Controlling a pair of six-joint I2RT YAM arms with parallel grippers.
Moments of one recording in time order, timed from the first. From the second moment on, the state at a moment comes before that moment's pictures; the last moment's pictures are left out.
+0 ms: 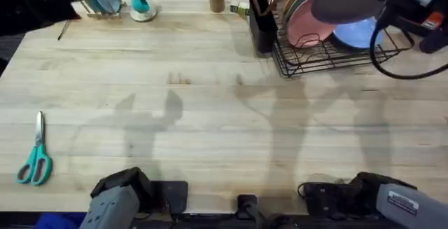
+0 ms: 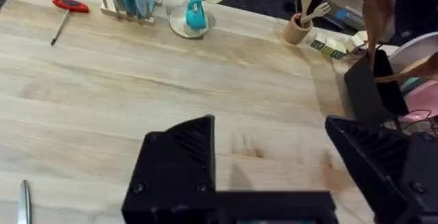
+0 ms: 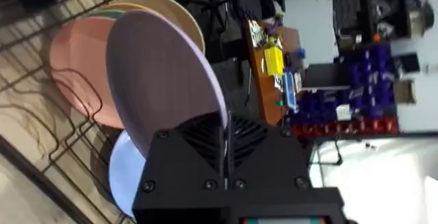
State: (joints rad) left arm 0.38 0.89 1.34 -1.01 0.32 -0.05; right arm -0.24 1.18 1.03 -0.19 -0.47 -1.36
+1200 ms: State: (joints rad) left arm 0.38 0.92 1.34 -1.01 0.31 -0.07; right arm -0.17 1.53 1.05 -0.19 -0.55 -1.80
